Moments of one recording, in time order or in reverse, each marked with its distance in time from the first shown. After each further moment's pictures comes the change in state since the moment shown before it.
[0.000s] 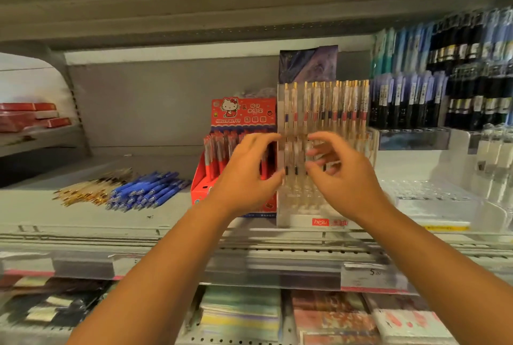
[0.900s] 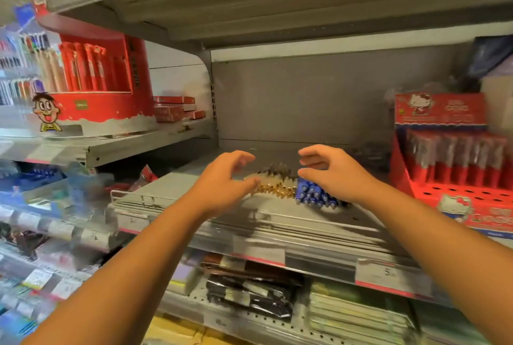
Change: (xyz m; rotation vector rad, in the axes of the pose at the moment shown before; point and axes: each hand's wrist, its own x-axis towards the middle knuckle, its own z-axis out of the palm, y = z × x) left_hand -0.152 -0.241 -0.287 0.048 -0.052 -0.473; right_hand 0.051 -0.157 0.328 0.127 -0.506 0.101
